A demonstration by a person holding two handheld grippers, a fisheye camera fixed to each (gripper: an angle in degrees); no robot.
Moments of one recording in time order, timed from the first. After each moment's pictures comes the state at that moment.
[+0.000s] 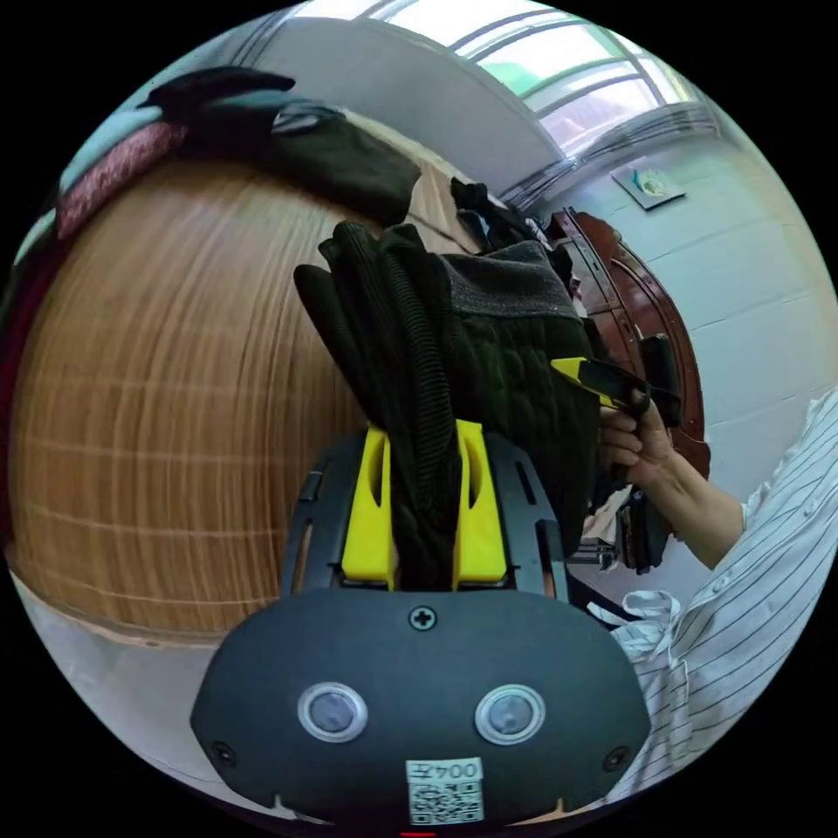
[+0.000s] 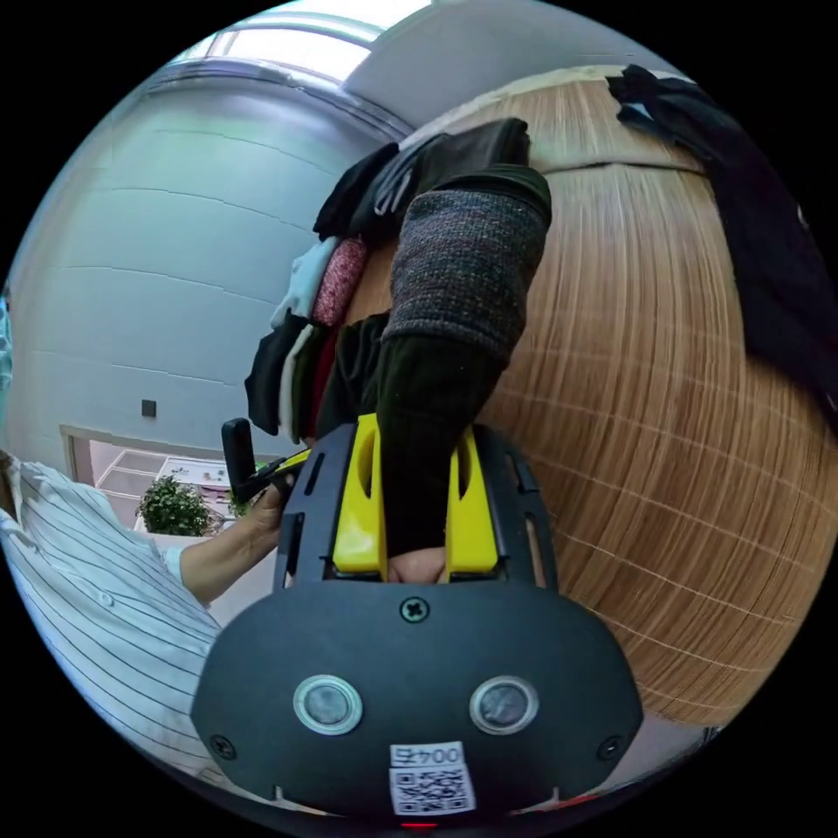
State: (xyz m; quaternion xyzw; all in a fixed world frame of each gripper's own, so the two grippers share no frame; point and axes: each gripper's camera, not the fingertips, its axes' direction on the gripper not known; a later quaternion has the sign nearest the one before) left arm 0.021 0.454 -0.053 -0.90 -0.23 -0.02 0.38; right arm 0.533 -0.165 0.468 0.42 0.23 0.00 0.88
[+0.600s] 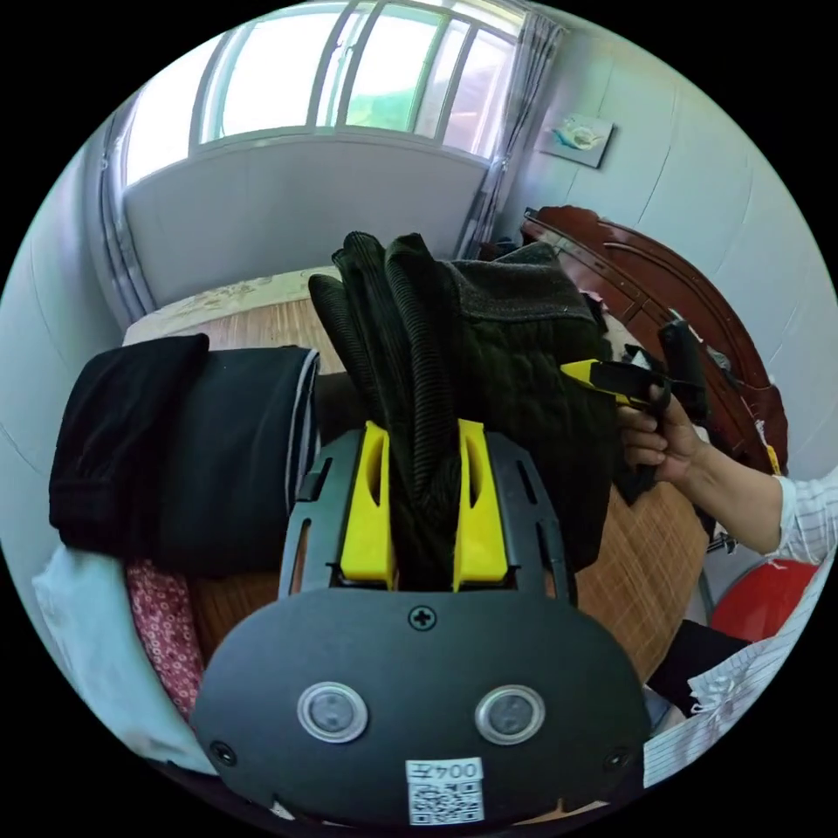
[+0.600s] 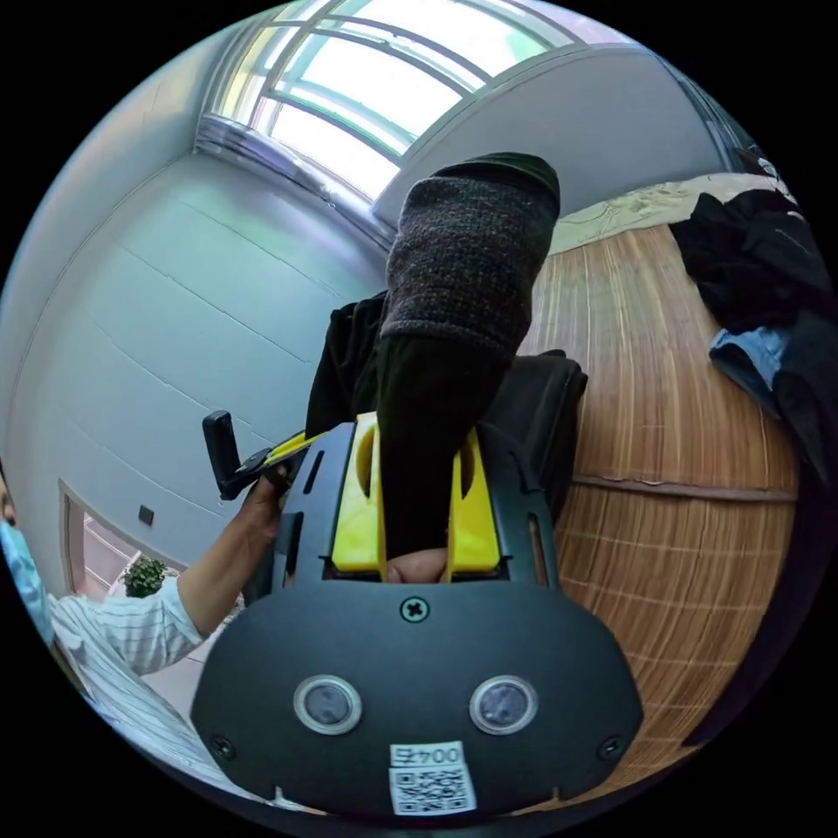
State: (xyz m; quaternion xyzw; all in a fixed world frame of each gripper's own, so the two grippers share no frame) left arm -0.162 0.754 0.264 -0.89 -0.04 0.20 0.41; right arm 0.544 -0.396 0.179 0.58 0.22 -0.10 0.78
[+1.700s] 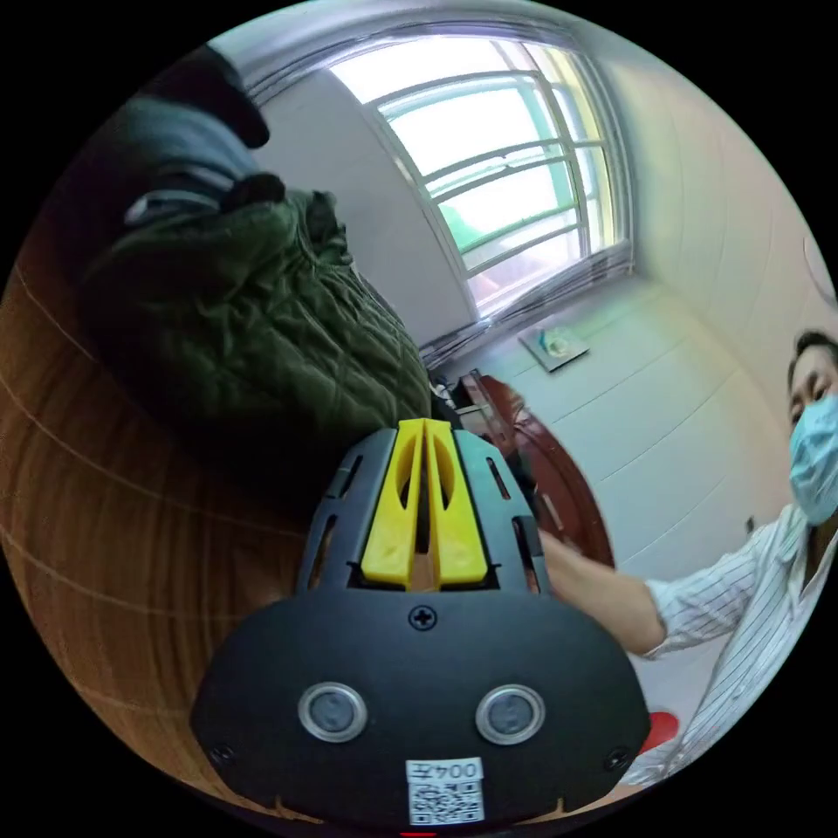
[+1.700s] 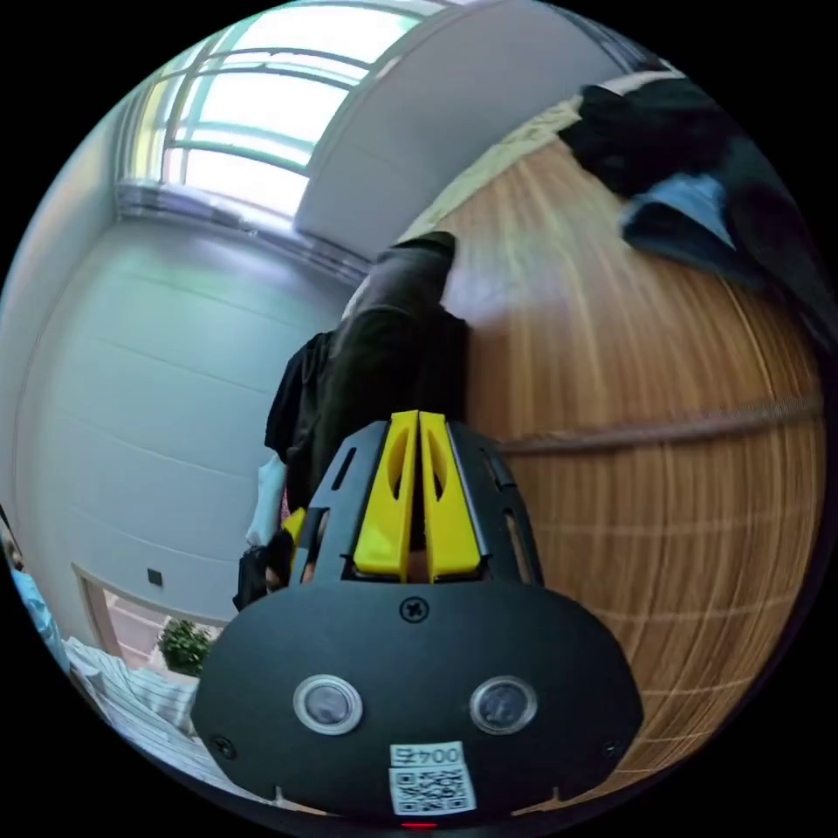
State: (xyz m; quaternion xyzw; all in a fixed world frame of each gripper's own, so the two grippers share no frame) left arm -0.343 0.598 0.062 -0.75 -0.15 -0.15 0.63; right arm 0.754 -0.401 0.122 0.60 0.15 0.01 0.78
